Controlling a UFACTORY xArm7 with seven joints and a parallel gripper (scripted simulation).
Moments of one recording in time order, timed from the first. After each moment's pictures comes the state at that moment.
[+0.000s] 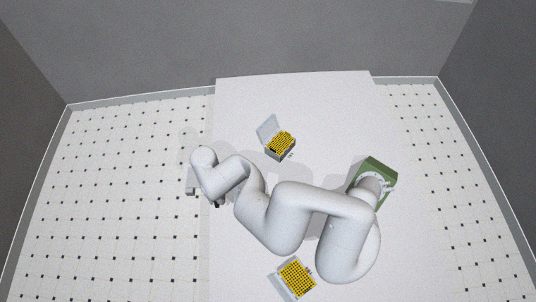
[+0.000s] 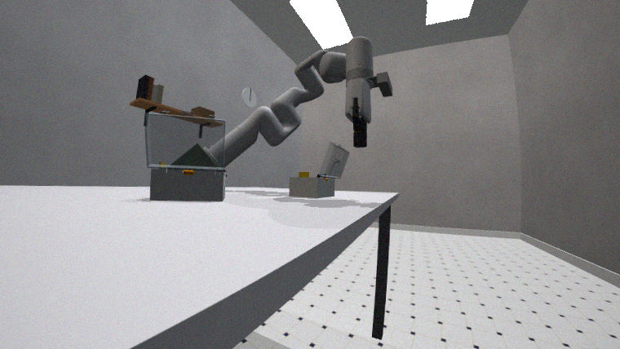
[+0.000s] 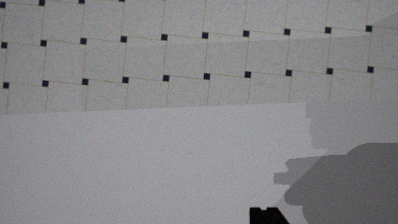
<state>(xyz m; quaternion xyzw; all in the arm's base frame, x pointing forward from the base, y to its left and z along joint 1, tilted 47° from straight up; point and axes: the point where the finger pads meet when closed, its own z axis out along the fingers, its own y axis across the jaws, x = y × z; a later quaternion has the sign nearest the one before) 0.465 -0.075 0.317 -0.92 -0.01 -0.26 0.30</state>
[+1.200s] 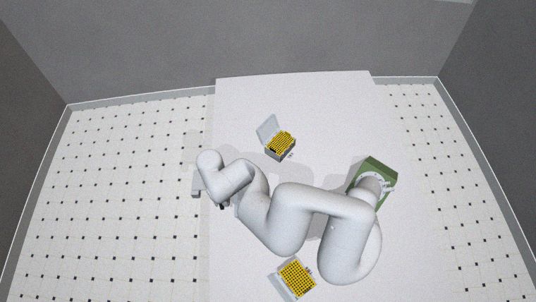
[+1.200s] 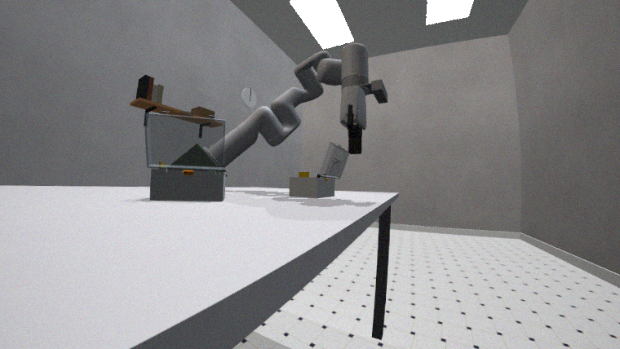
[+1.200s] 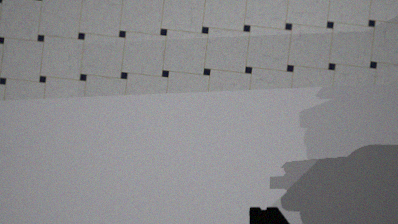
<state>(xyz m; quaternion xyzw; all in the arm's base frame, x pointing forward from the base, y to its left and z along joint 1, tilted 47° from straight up) 0.461 -0.063 0.299 -0.92 -0.01 -0.26 0.30</state>
